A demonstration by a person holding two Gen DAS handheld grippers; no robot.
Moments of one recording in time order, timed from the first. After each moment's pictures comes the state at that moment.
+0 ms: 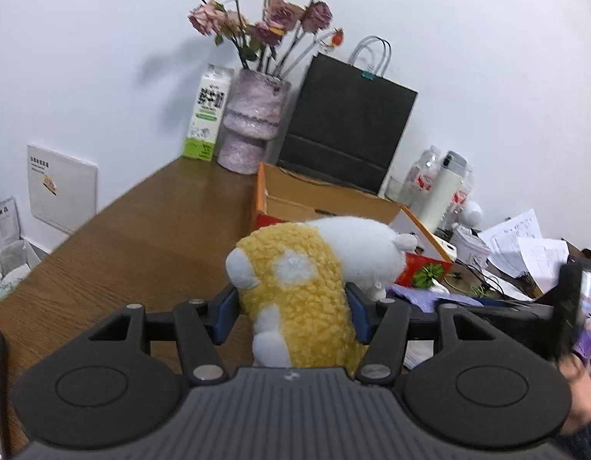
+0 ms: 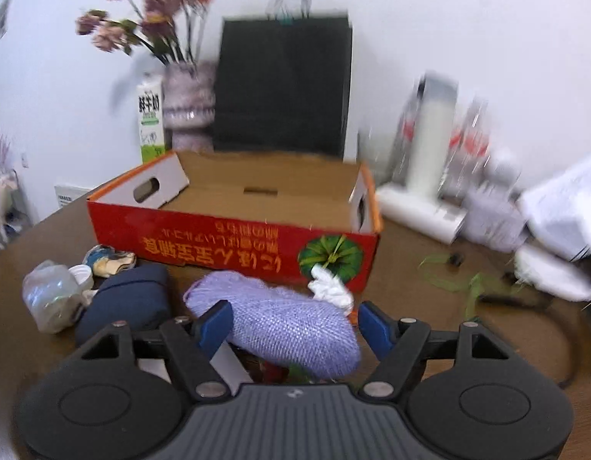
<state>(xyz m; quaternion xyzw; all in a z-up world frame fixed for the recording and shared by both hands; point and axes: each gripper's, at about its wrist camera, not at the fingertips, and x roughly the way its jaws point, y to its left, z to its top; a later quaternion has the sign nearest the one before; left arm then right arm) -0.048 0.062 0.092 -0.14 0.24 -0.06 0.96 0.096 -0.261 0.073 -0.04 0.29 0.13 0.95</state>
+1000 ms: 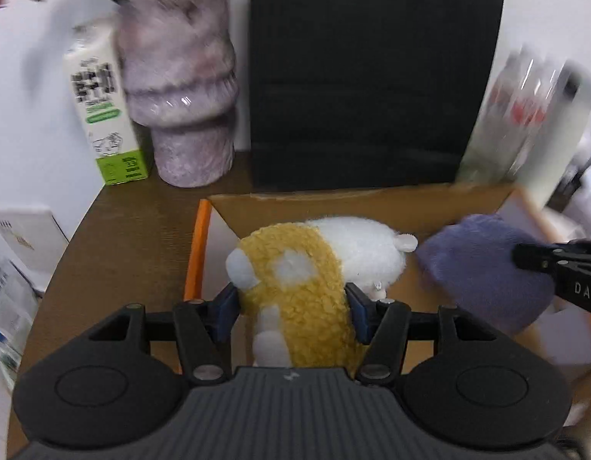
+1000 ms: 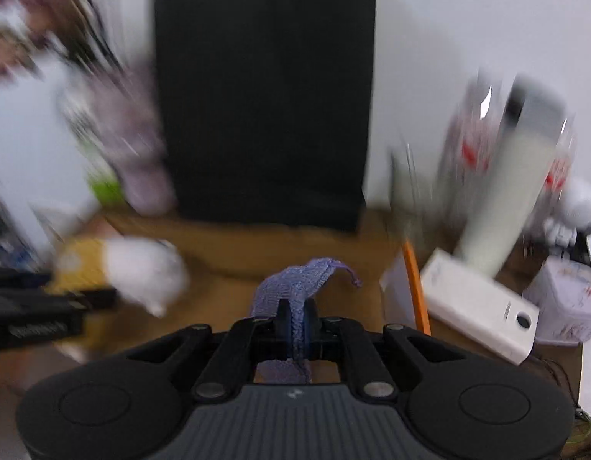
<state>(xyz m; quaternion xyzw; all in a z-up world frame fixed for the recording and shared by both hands) 0.323 -0.018 0.075 0.03 0.40 -0.03 0.92 0.339 -0.201 0.112 -0.04 0.38 0.11 0.92</state>
